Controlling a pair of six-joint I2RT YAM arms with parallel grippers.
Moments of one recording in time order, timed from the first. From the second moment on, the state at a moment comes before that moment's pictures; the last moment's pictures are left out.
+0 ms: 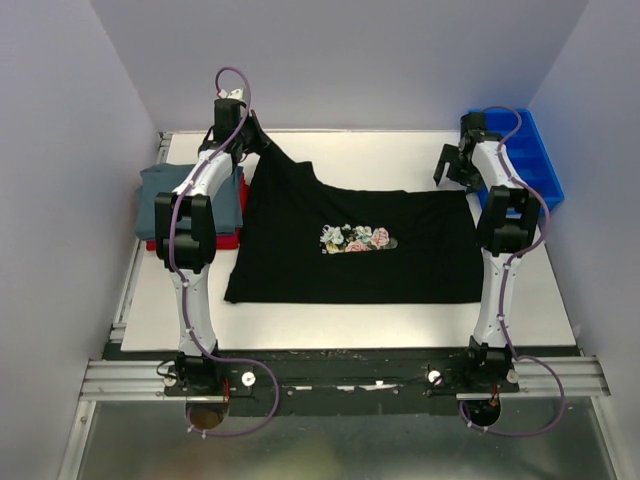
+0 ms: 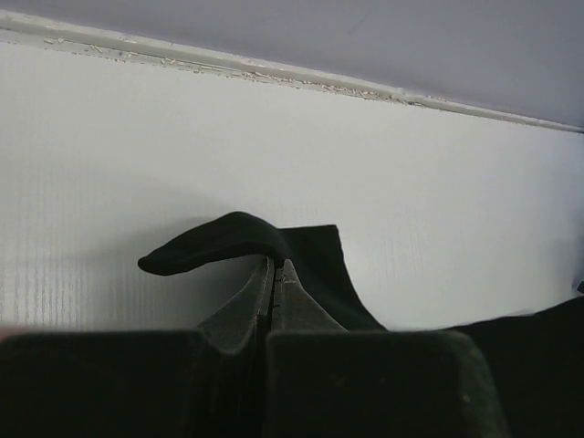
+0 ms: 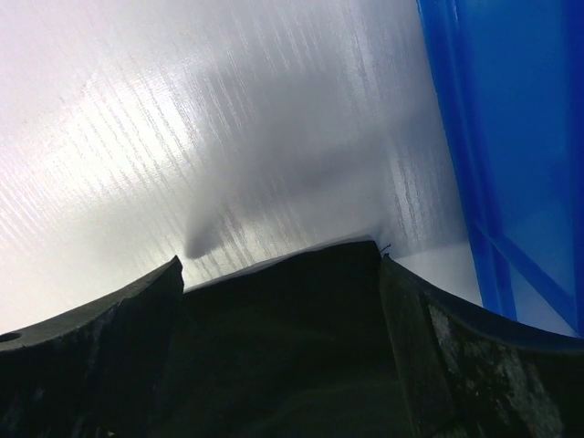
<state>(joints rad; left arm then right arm) -0.08 2.19 1.85 -0.11 0.25 -0.43 -0.06 2.44 2.16 -0.85 0.11 0.26</state>
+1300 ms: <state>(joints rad) -0.08 2.19 1.85 -0.11 0.25 -0.43 -0.08 2.44 2.15 -0.85 0.09 0.26</state>
